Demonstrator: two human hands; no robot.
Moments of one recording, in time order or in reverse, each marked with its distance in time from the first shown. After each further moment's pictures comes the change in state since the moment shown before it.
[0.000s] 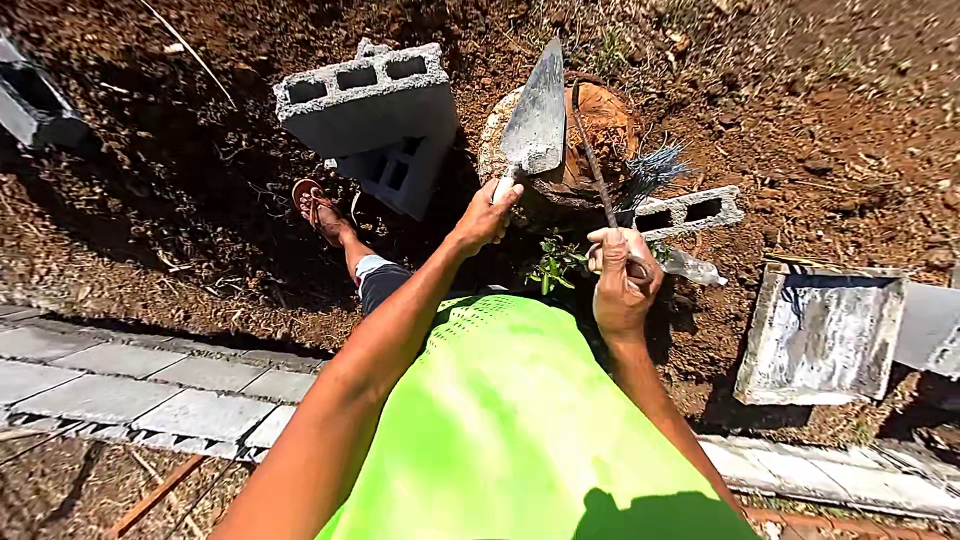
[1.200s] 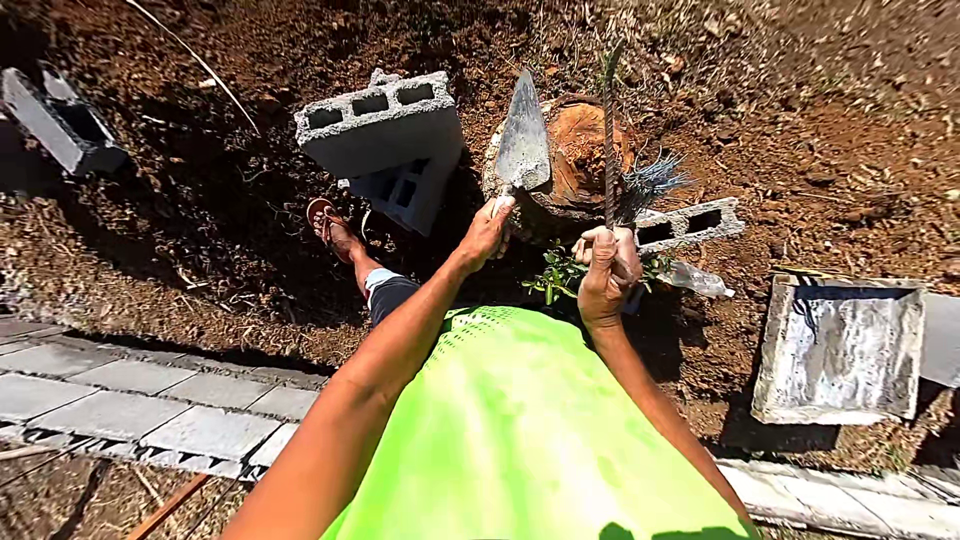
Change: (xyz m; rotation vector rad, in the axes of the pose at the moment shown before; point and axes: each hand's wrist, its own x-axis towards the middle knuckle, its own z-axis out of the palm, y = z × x) left_hand -0.002 -0.015 -0.001 -0.056 0.032 0.007; right_hand 0.004 0.019 0.027 0.185 0.013 -0.026
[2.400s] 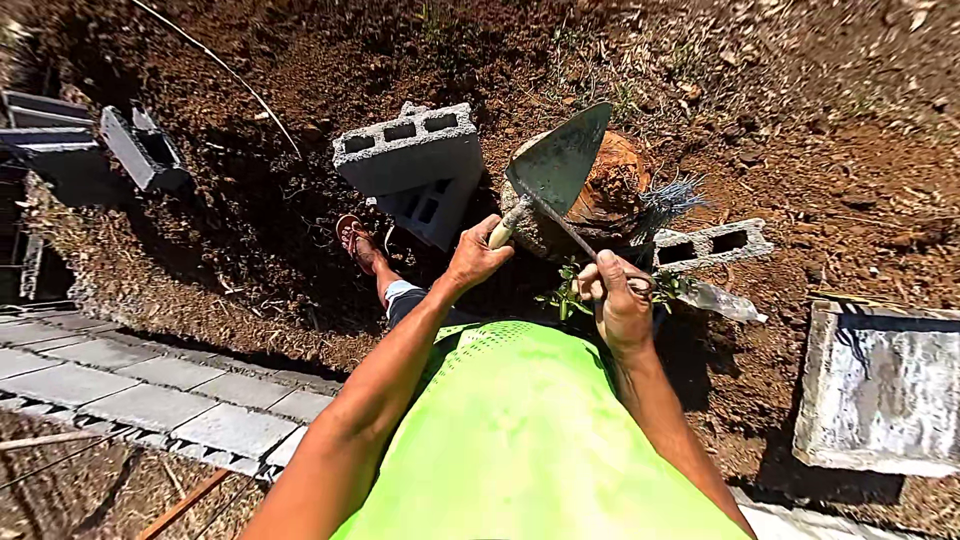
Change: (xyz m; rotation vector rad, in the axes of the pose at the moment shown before) left_hand -0.039 0.019 -0.035 0.446 0.152 0.457; right_hand 0.002 -0.007 -0.006 0.451 -0.175 0.186
